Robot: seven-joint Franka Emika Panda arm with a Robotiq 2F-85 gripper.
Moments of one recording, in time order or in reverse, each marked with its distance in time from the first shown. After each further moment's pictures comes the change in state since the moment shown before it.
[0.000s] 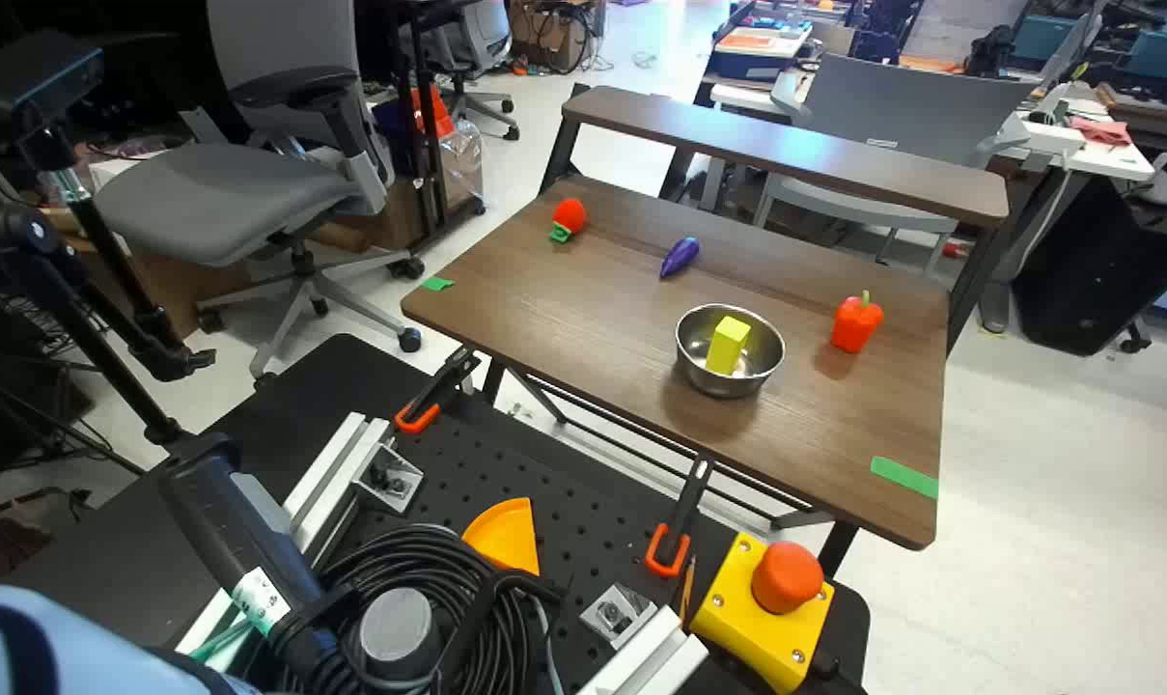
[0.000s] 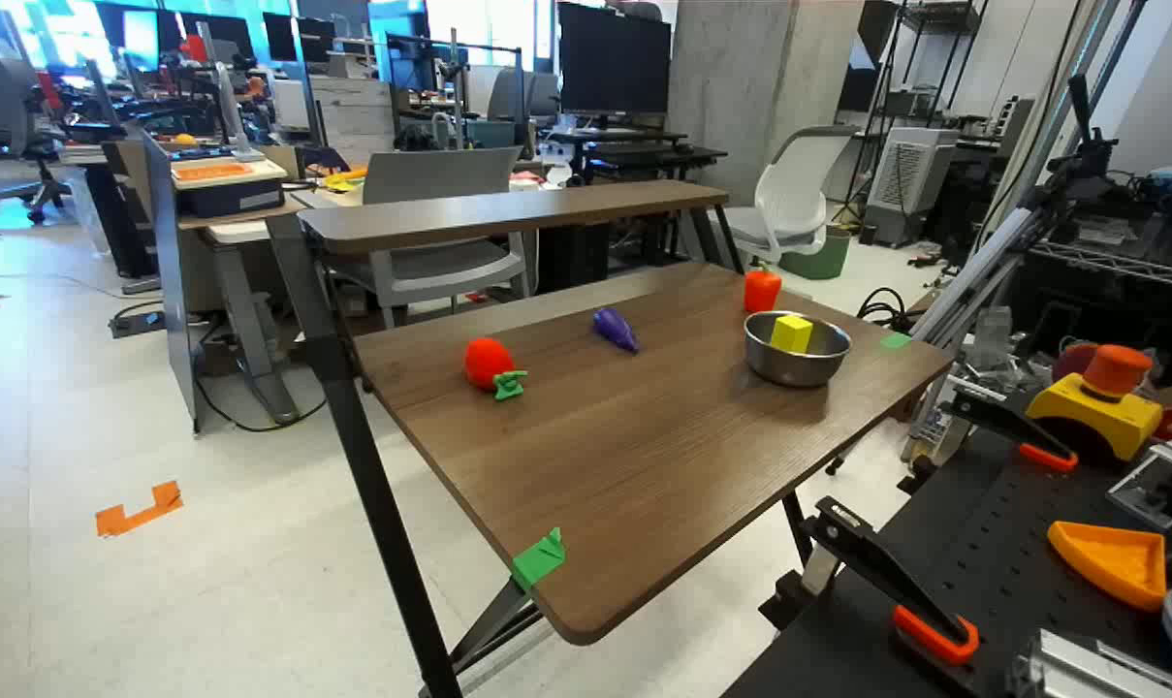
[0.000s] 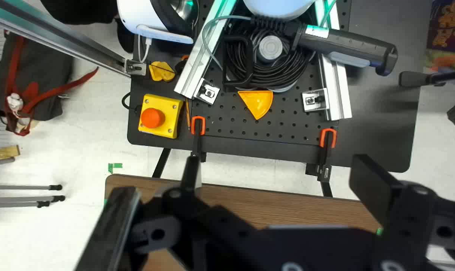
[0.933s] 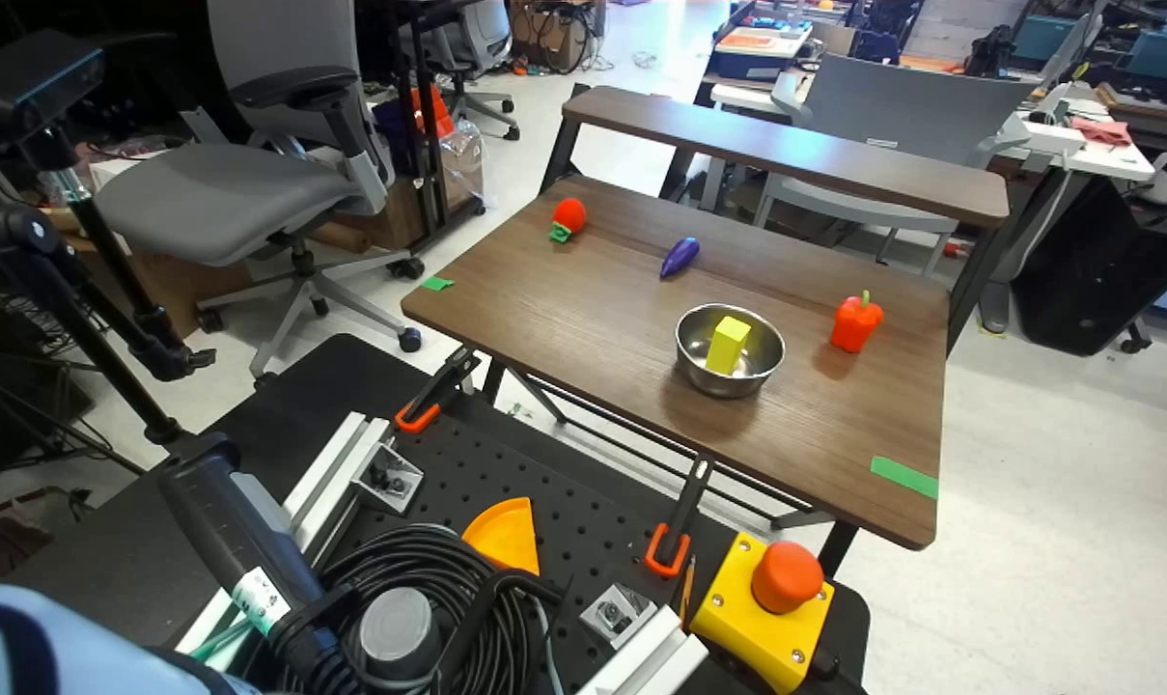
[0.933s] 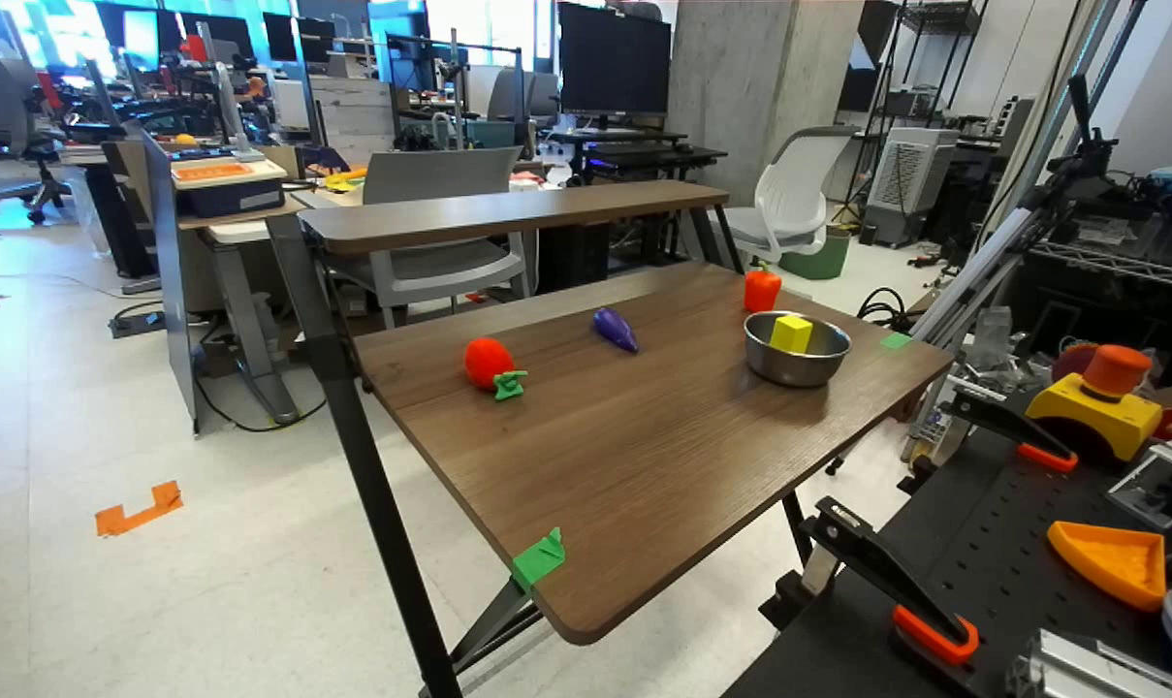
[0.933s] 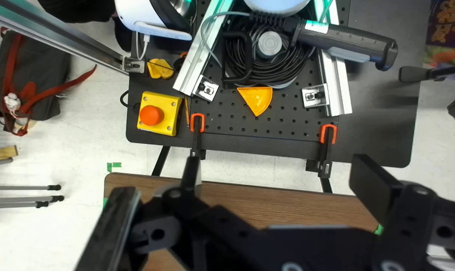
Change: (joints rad) arm 0.000 0.017 -0.009 0.000 0.003 0.022 0.006
